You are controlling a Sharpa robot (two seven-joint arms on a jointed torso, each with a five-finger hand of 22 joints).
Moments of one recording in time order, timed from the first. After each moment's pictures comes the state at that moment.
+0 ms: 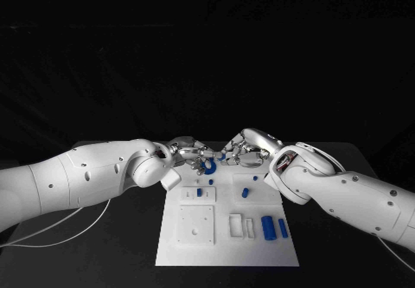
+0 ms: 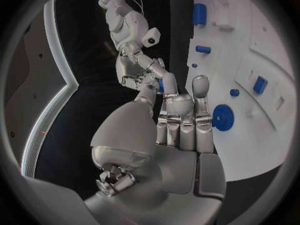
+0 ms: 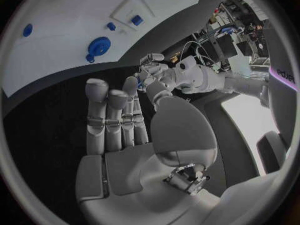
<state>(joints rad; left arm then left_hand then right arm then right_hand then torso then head) 1.38 -0.67 -0.21 1.32 -0.25 -0.01 0.02 1.26 0.13 0.04 -0.06 0.41 1.15 0.03 0.08 0.60 1.42 -0.05 0.42 0.37 1.34 -0.10 1.18 0.69 0.05 1.27 -0.12 0.50 1.31 1.10 -0.67 0.17 1.47 -1.42 -0.33 -0.02 1.23 -0.03 0.25 -0.21 0.22 1.26 0.05 0.06 0.10 1.39 -0.05 0.40 0.86 1.39 -0.10 0.88 1.05 0.08 1.46 -0.12 0.56 1.31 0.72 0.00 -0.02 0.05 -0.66</state>
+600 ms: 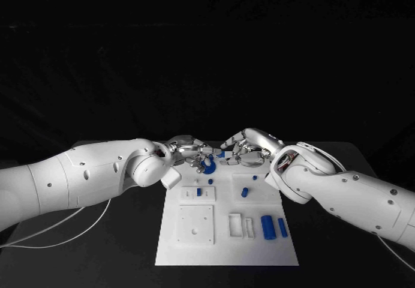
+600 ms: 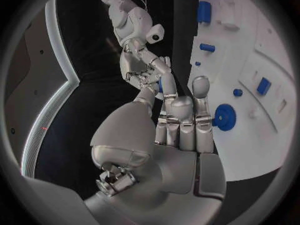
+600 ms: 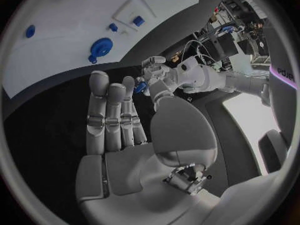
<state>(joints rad) 1.38 -0.67 -0.21 1.33 -0.22 -0.03 0.03 1.22 0.14 0.06 -0.06 0.46 1.14 0.02 0.08 0.64 1.43 -0.06 0.42 0.38 1.35 -0.11 1.20 0.74 0.05 1.26 -0.13 0.53 1.31 1.09 -0.67 0.17 1.46 -1.41 -0.33 -0.02 1.22 -0.09 0.08 -0.12 0.31 0.98 0.12 0.07 0.07 1.32 0.00 0.36 0.78 1.34 -0.06 0.80 0.98 0.09 1.46 -0.08 0.27 1.29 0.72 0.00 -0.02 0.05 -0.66</state>
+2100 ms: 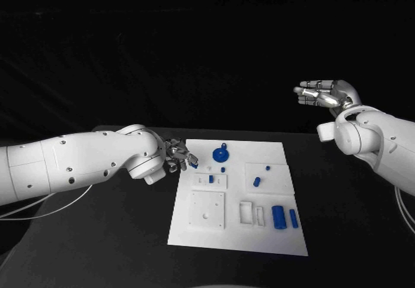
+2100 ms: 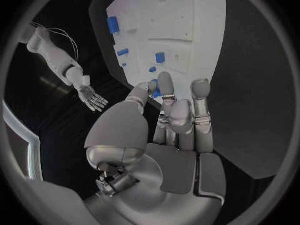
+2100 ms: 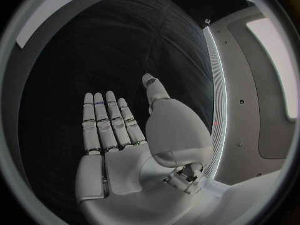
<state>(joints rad) 1.42 -0.83 -0.24 1.56 -0.81 -0.22 -0.55 1.10 0.03 0.15 -0.16 0.82 1.18 0.06 0.08 0.85 1.46 -0.07 0.48 0.34 1.43 -0.13 1.25 0.90 0.05 1.30 -0.15 0.62 1.31 1.19 -0.64 0.25 0.97 -0.56 -0.32 0.21 1.25 -0.01 -0.08 -0.11 0.47 0.80 0.17 0.06 0.06 0.97 0.17 0.06 0.06 0.88 0.19 0.06 0.06 0.11 0.78 0.20 0.09 0.07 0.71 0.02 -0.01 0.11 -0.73</state>
